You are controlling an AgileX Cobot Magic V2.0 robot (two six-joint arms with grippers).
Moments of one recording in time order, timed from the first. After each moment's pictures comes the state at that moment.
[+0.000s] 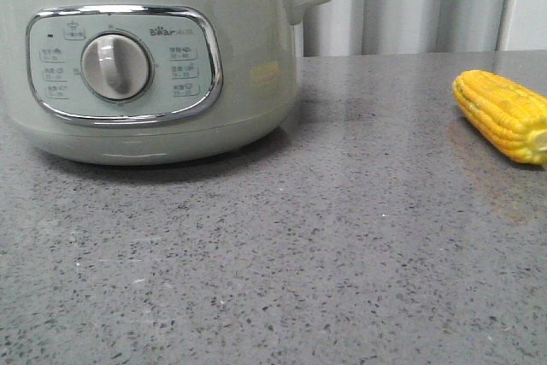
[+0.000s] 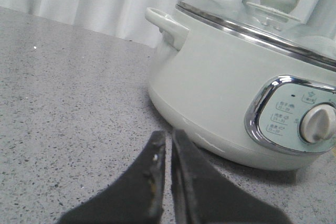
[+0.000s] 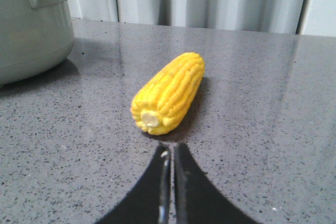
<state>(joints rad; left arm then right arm) -0.23 0.00 0.00 -0.45 0.09 0.06 0.18 -0.01 0.01 0.01 0.14 -0.09</state>
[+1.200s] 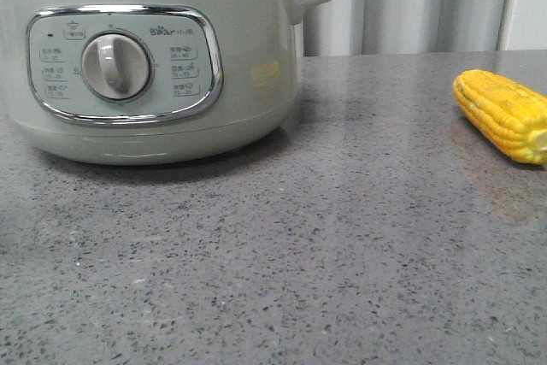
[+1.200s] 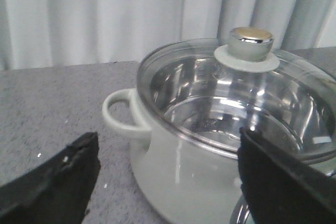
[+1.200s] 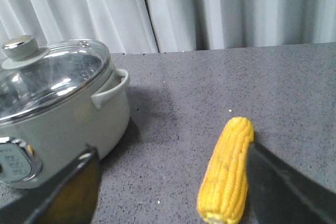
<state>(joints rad) -0.29 0.65 -0.58 -0.30 0.19 0.18 0.18 0.47 -0.61 0.27 0.40 -0.13</state>
